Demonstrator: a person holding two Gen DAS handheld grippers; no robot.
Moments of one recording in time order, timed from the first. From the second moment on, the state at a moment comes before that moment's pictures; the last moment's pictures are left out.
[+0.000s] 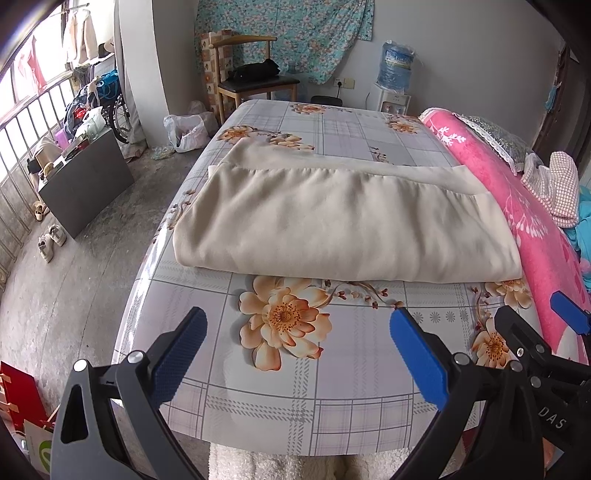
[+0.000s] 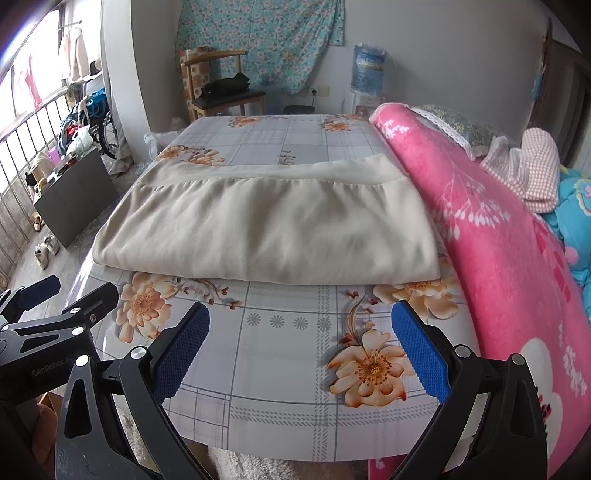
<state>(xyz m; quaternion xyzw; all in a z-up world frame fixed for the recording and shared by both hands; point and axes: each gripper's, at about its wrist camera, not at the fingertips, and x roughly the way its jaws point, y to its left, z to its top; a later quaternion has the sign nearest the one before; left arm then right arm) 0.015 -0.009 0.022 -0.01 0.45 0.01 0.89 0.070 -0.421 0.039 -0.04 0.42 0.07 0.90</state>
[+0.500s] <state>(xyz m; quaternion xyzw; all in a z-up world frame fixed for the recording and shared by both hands) 0.015 -0.007 0.021 -0.01 0.46 0.01 0.89 0.067 -0.420 0.039 -0.04 0.42 0.07 0.90</state>
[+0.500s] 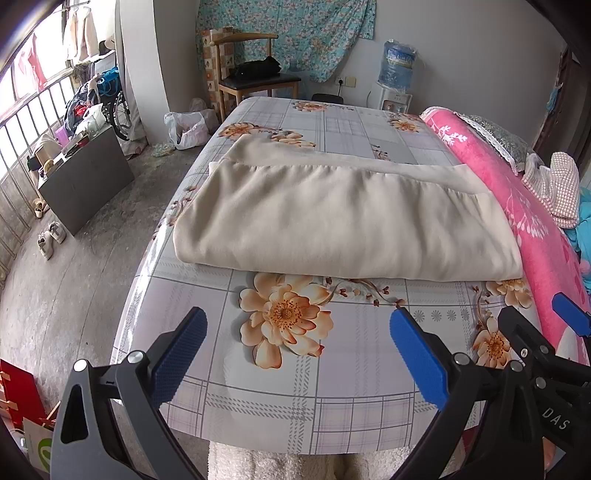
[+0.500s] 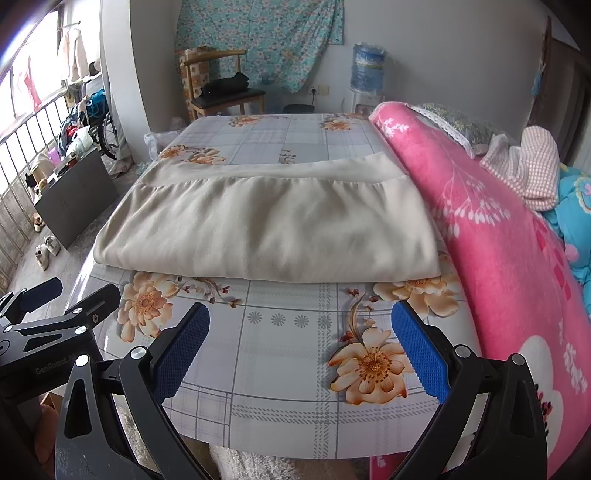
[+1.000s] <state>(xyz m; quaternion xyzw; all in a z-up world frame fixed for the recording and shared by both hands) 0.015 -0.010 0.018 -0.01 0.46 0.01 0.89 0.070 -0.424 0.036 -0.03 0.42 0.07 0.90</state>
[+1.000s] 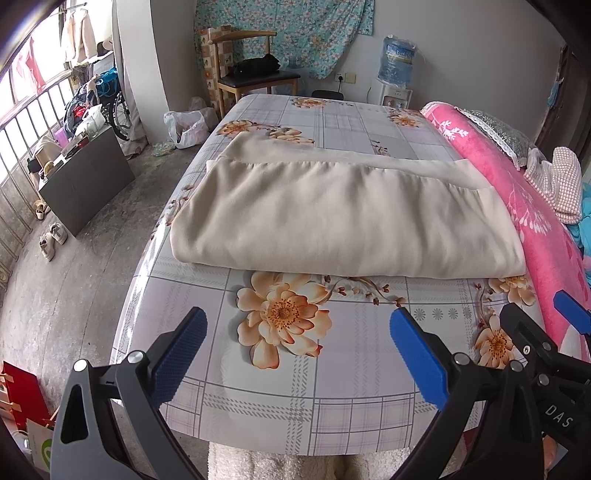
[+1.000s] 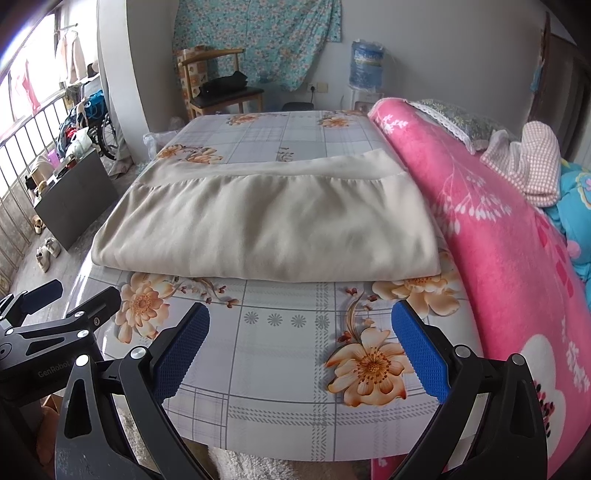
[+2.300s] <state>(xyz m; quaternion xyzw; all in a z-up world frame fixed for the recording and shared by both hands) 0.015 -0.009 0.021 -0.01 0.46 0.01 0.89 0.069 -0.423 0.036 -0.03 0.42 0.07 0.90</state>
